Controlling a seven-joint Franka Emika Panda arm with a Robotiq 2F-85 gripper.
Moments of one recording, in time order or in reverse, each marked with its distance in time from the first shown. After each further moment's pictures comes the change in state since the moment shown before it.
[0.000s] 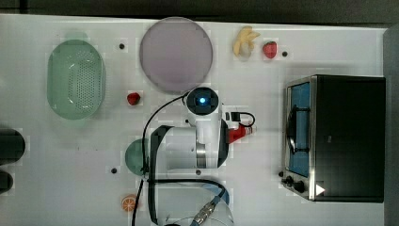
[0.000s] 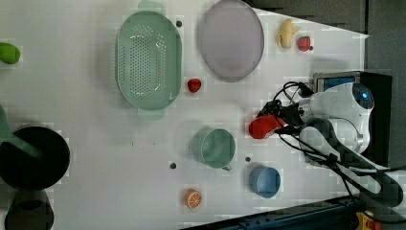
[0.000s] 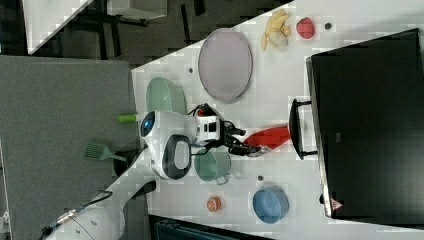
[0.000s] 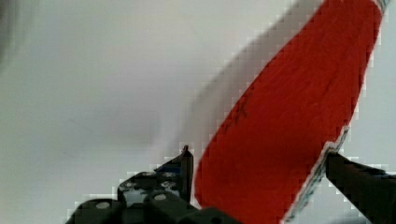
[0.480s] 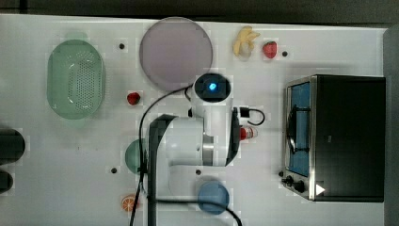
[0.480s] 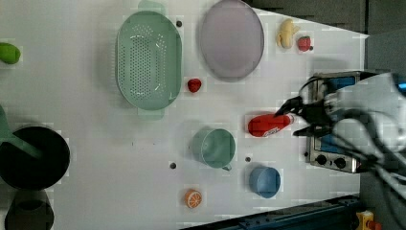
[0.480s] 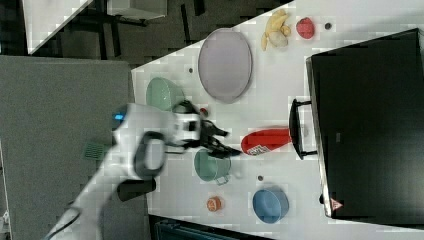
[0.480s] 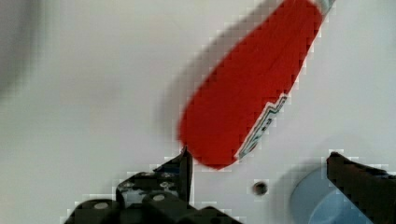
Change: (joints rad) arm -0.023 -0.178 -0.004 0.098 0.038 -0.295 0.002
